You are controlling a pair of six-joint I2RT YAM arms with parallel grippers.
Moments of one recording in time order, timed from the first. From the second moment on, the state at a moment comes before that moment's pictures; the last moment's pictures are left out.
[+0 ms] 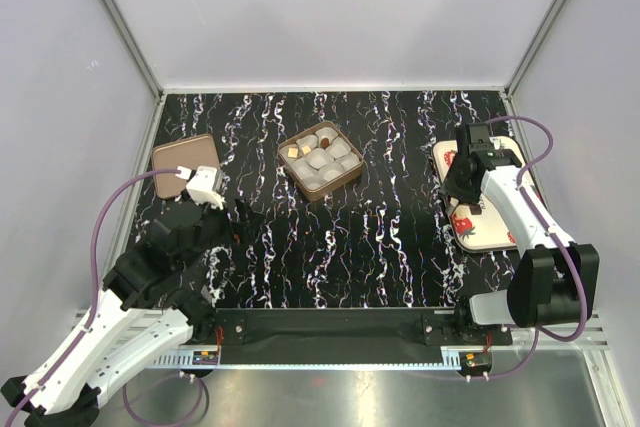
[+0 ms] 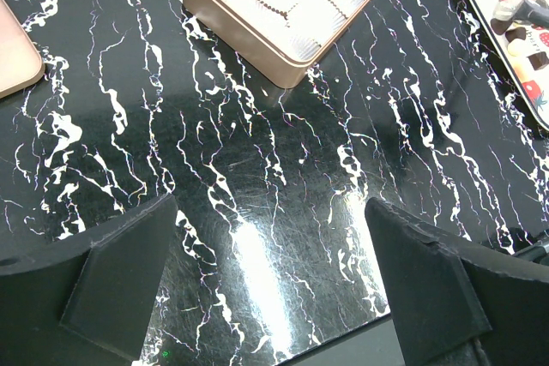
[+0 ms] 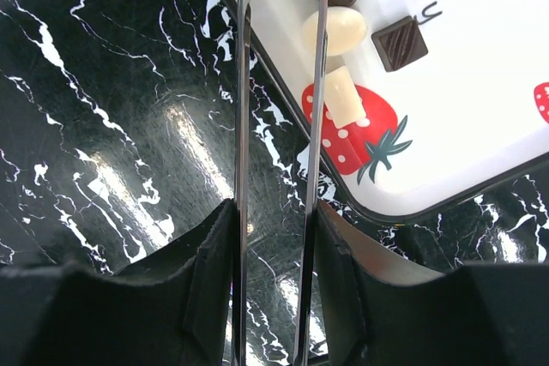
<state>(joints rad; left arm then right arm) -0.67 0.53 0.79 -0.69 -0.21 -0.39 0.09 1.37 1.09 -0.84 0.20 0.50</state>
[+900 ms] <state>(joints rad) -0.67 0.53 0.79 -0.69 -0.21 -0.39 0.08 1.37 1.05 -0.86 0.13 0.51</state>
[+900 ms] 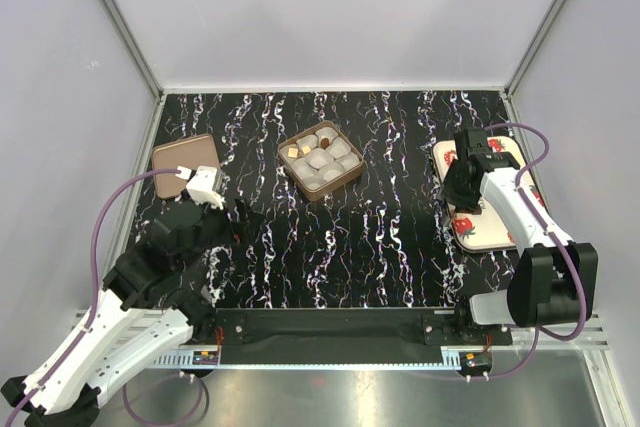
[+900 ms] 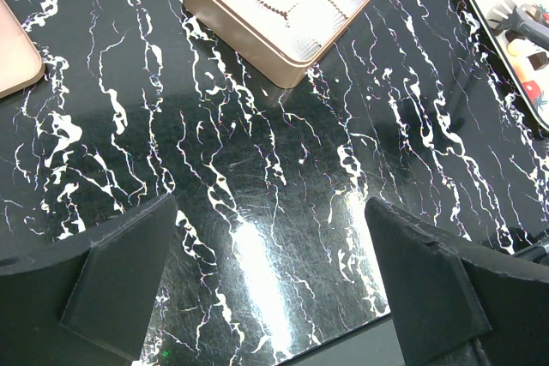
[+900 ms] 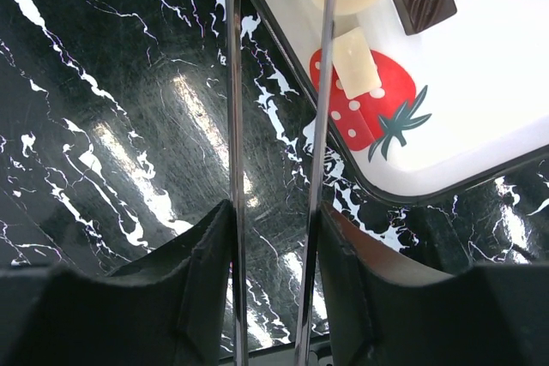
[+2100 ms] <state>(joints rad) -0.67 0.53 0.79 -0.69 -0.21 -0.39 0.26 1.45 1.38 -0.86 0.11 0.50</state>
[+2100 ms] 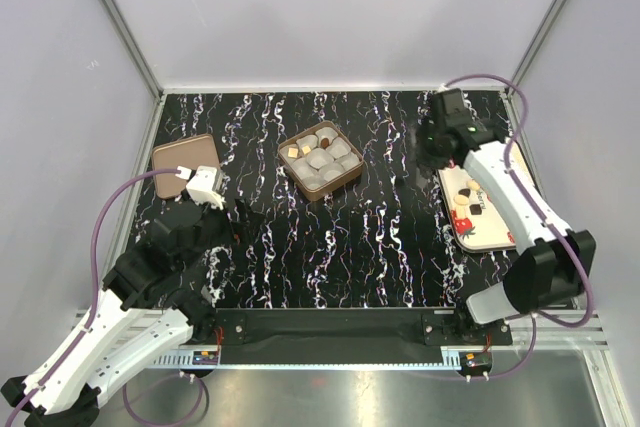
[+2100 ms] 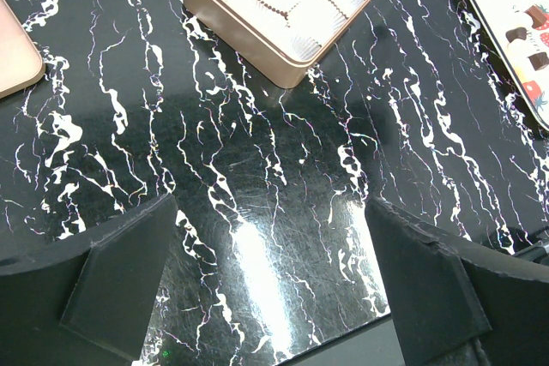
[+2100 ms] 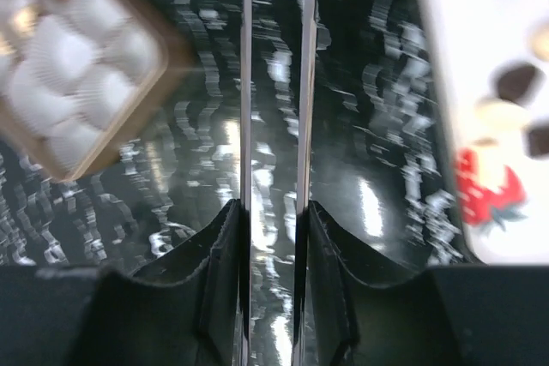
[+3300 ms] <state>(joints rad) -0.67 0.53 0.79 -0.69 -0.22 -0.39 0.66 1.91 1.66 -0.75 0.22 0.49</state>
